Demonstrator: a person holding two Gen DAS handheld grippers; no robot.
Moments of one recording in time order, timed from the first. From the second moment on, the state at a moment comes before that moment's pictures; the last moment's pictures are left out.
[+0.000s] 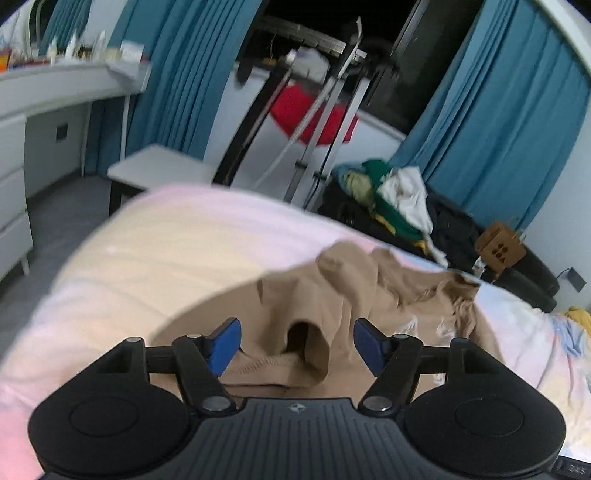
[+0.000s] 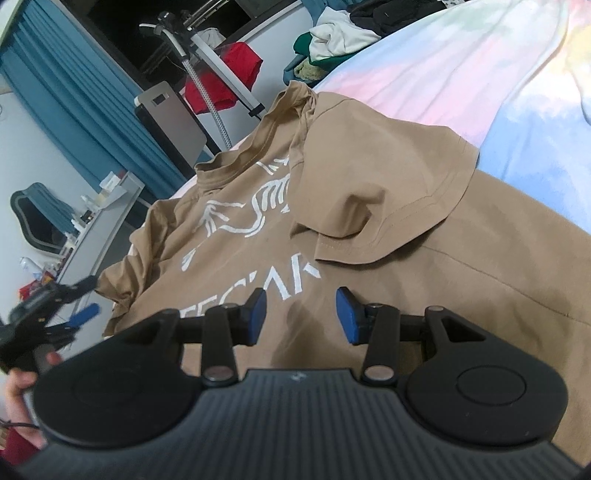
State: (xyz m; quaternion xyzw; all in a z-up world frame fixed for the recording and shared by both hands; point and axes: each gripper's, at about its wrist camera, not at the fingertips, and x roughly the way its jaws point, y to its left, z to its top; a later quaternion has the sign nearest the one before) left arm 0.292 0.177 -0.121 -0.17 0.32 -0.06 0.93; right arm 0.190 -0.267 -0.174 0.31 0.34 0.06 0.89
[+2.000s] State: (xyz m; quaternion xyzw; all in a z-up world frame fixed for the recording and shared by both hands) left arm 0.097 0.007 -0.075 -0.03 0.32 -0.08 0.94; right arm 0.189 -0.292 -0.150 0.17 0.30 -0.02 0.94
